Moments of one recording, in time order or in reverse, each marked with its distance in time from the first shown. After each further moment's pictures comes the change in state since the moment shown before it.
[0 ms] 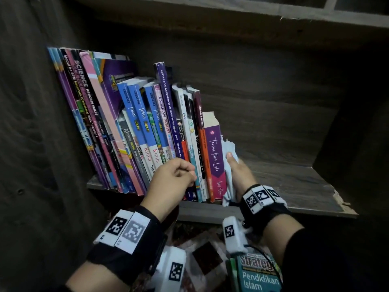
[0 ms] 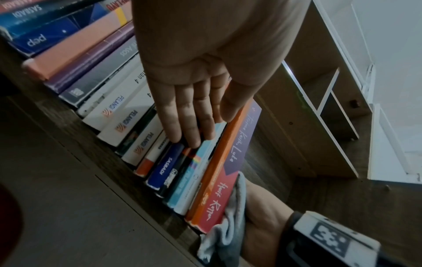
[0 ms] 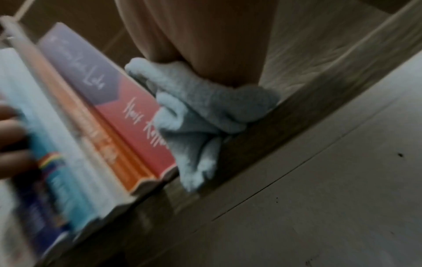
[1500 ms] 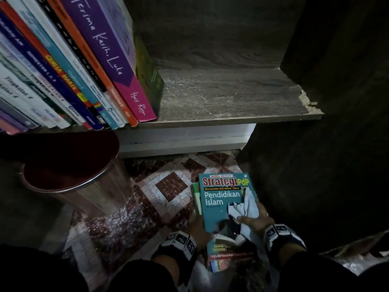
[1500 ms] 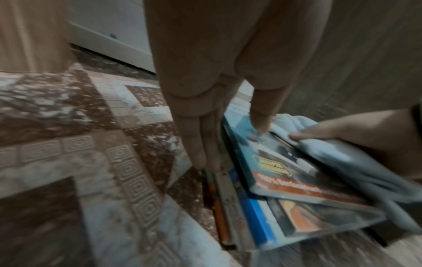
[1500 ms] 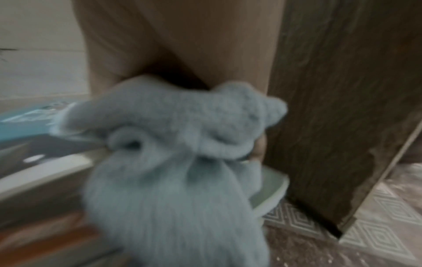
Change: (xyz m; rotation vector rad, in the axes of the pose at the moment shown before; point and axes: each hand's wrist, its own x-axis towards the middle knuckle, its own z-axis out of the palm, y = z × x) left_hand -0.107 -0.290 0.230 0.509 -0.874 -0.489; right_hand -0.109 0.331 -0.233 -0.647 0.056 0.769
